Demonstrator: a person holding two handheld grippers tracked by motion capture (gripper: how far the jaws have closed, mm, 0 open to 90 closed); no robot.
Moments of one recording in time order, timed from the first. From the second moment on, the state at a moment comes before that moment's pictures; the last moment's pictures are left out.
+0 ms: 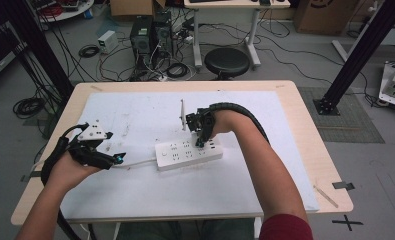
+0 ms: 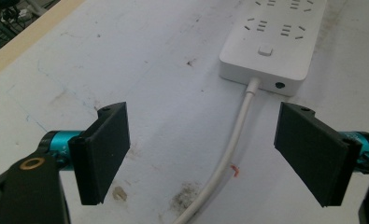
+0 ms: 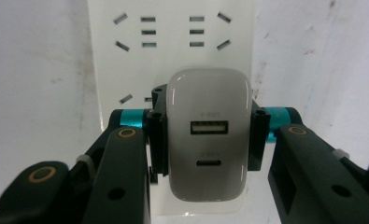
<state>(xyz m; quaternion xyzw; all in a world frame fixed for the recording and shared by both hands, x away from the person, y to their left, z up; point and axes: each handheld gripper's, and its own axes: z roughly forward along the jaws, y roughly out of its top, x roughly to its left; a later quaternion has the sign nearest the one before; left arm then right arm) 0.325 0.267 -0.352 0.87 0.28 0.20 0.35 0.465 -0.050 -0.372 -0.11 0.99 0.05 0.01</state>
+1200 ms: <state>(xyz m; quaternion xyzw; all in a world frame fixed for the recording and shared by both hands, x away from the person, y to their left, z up) 0.335 0.256 -0.331 0.87 0.25 0.21 0.37 0.438 -0.108 -0.319 0.00 0.97 0.24 0.05</state>
